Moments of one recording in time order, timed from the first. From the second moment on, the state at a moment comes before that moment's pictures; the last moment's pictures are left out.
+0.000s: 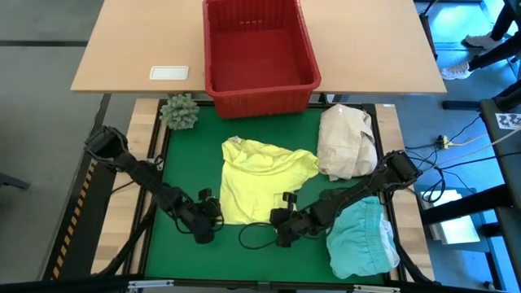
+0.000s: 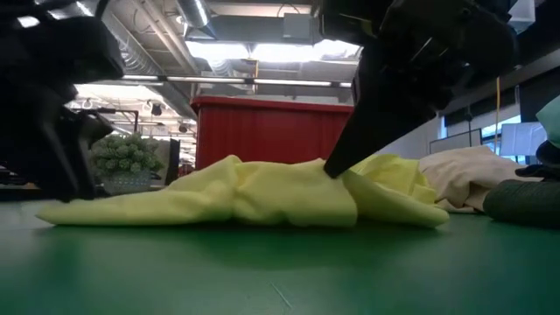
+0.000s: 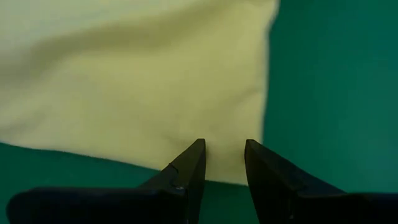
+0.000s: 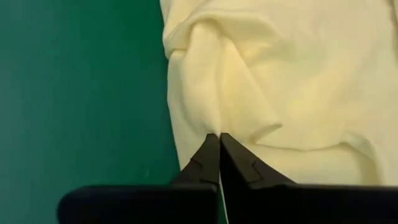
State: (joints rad) left arm -0.63 1.52 0.61 -0.12 -0.39 -0.73; right arm 0.51 1.91 1.22 -0.33 0.41 0.49
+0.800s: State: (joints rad) left arm -0.66 1.65 0.62 -0.02 -0.42 -0.73; right arm 0.51 1.89 1.22 -0.35 0.20 0.61
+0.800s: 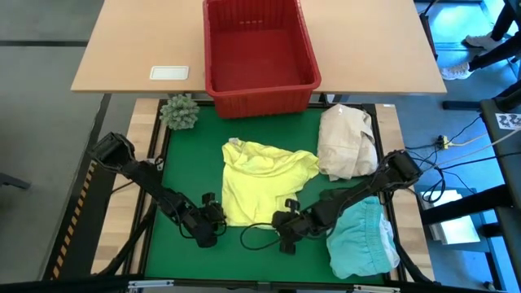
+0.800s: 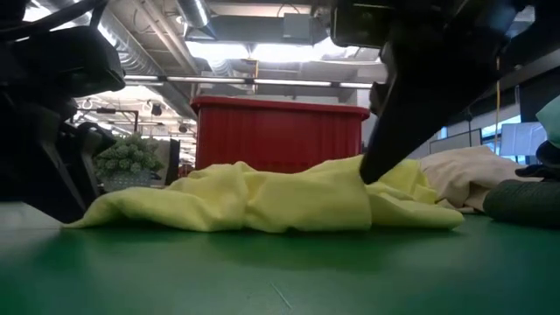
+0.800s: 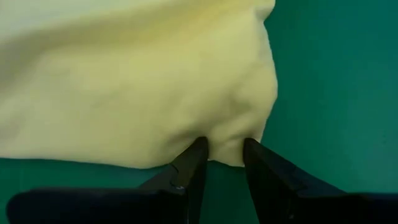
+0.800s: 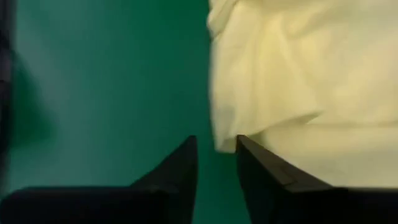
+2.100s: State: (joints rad) left arm -0.68 1.66 0.62 -0.02 -0.41 -0.73; right arm 0.52 1.89 1.11 -0.27 0.17 0.79
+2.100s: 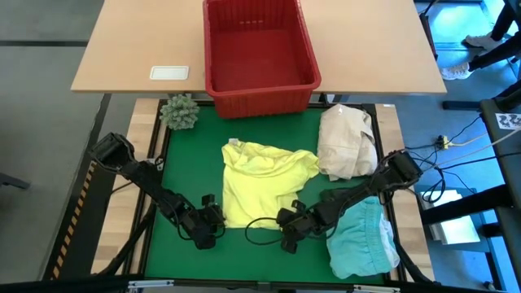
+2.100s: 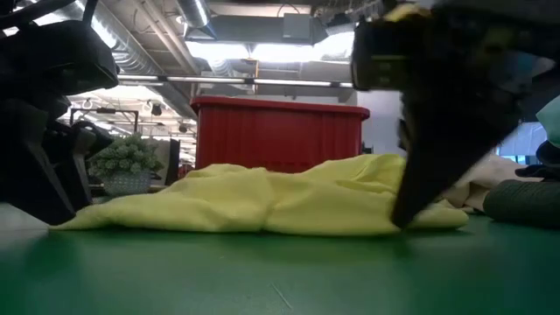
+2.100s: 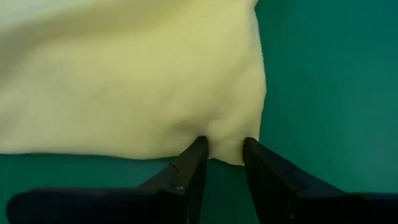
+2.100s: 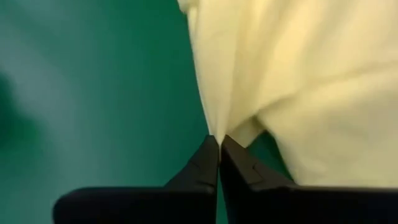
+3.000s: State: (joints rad) left arm -0.71 1.61 0.67 -0.13 -0.29 -0.69; right arm 0.56 1.85 1.11 -0.30 -0.01 0.80
